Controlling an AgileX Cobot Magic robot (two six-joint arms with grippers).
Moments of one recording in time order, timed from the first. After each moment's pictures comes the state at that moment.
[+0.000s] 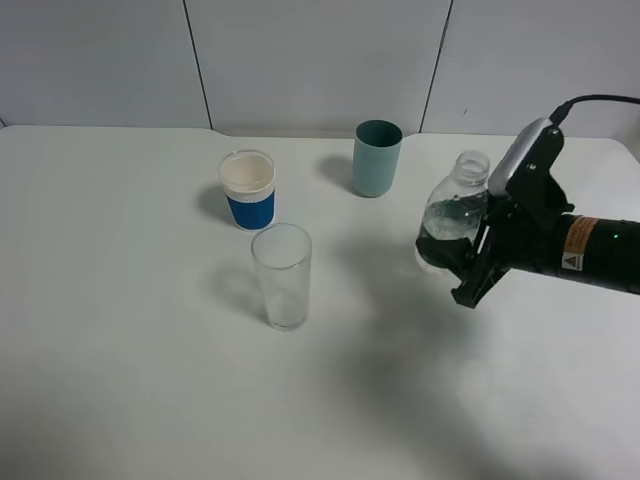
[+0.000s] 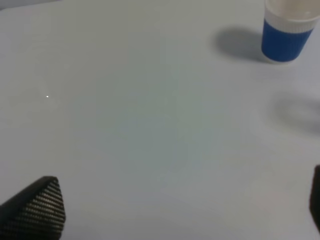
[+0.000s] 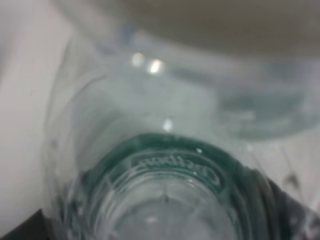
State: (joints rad) left arm 0.00 -0.01 -0.51 -0.07 1.06 0.12; right arm 0.12 1.58 -0.33 -0.75 -0.84 -0.02
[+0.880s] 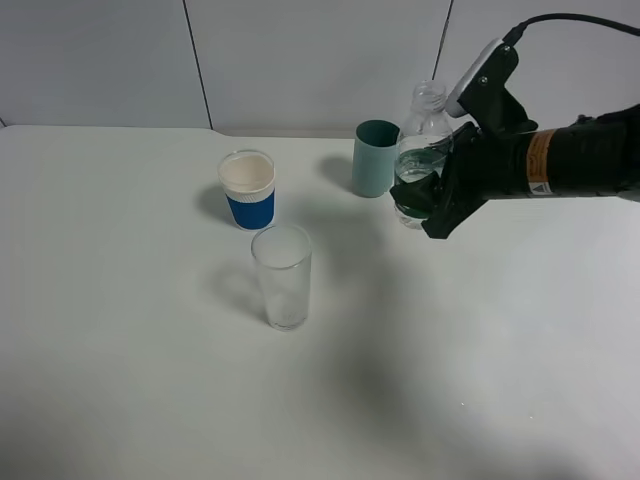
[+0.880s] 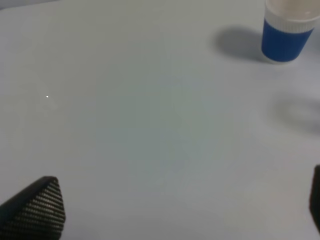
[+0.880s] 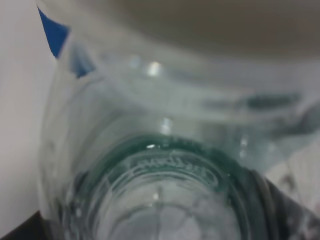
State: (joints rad) left arm 0.00 -0.01 -0.51 -0.08 1.06 0.12; right arm 0.27 1.55 -0.66 -1.25 -0.47 0.60
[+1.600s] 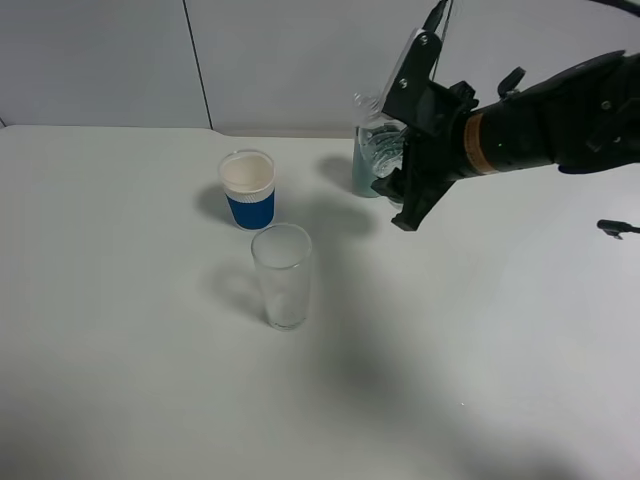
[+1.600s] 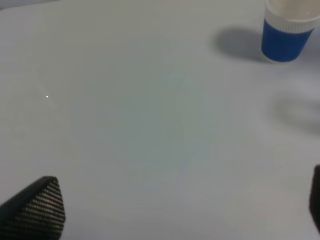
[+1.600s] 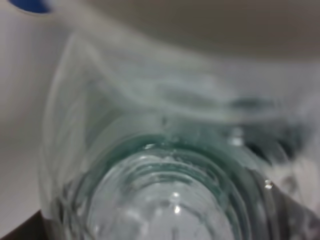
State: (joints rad) left arm 0.00 -0.01 -0.51 -0.08 1.06 0.12; right arm 0.49 1.63 -0.83 -1.73 -0.12 0.96
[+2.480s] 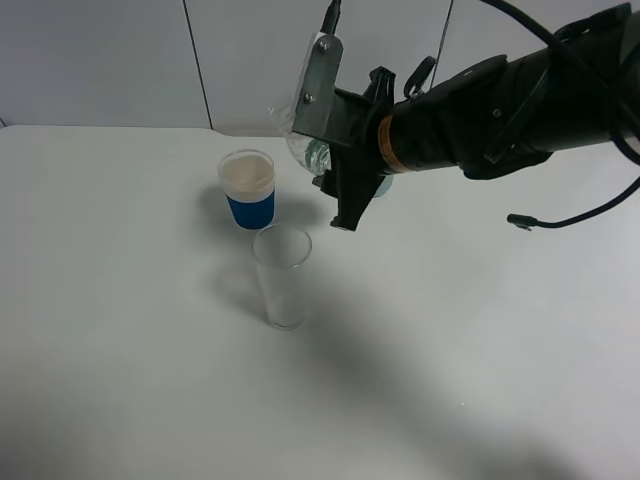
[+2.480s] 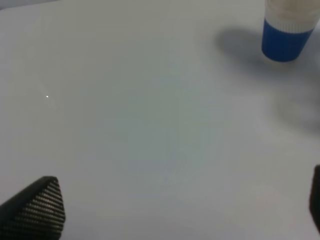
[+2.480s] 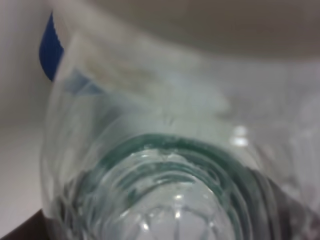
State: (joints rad) left arm 0.00 -0.01 -0.51 -0.08 1.06 0.12; right arm 0.69 1.74 -0.96 -1.74 0.06 0.86
